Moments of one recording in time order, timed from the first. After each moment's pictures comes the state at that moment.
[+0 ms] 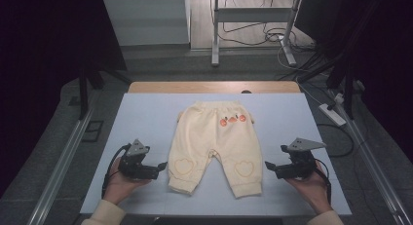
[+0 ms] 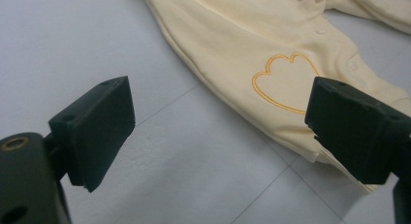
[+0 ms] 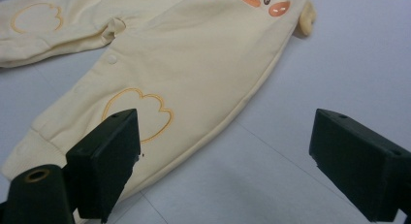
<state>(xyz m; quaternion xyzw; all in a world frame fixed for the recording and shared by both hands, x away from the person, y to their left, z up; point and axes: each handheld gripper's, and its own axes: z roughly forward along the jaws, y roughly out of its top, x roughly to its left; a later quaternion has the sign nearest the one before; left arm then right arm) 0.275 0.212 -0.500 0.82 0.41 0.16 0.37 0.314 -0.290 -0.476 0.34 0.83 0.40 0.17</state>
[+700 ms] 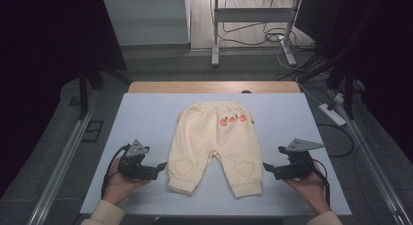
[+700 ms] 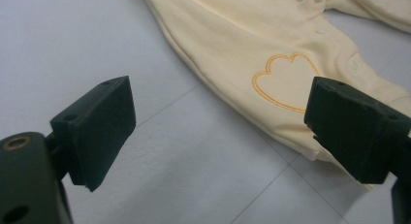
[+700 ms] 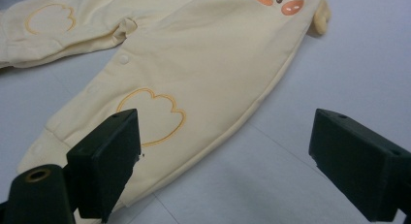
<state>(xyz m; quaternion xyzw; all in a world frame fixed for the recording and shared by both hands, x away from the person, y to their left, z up) 0.273 0.213 -0.500 0.82 0.41 0.16 0.37 0.312 -0.285 -0.477 0.34 0.84 0.41 0.15</state>
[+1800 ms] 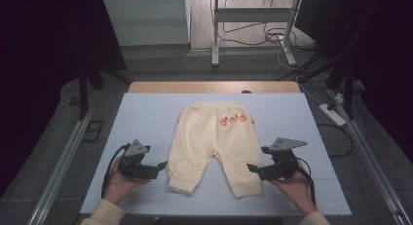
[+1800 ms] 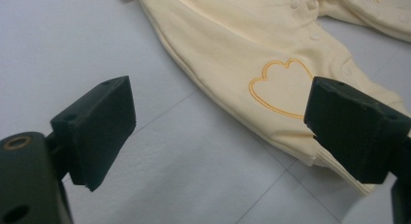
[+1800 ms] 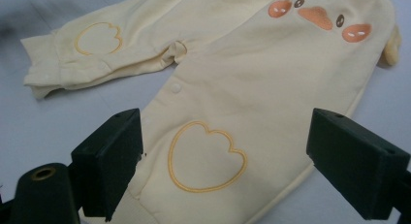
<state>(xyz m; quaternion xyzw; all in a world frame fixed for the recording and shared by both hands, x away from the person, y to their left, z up) 0.274 0.213 -0.501 0.82 0.40 0.16 0.38 0.311 -0.240 -0.472 0.31 0.84 0.42 0.12</state>
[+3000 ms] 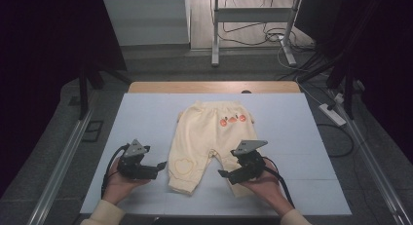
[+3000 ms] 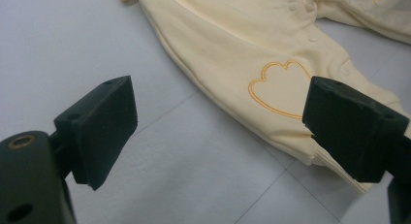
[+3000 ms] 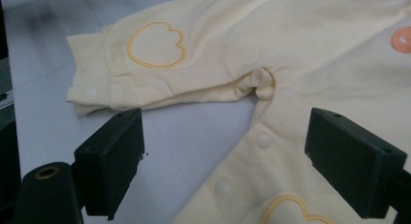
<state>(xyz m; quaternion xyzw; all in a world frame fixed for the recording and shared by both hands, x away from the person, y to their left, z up) 0.273 0.215 -0.499 0.81 0.40 0.16 0.38 0.310 -0.154 -0.485 0.24 0.88 0.41 0.08</state>
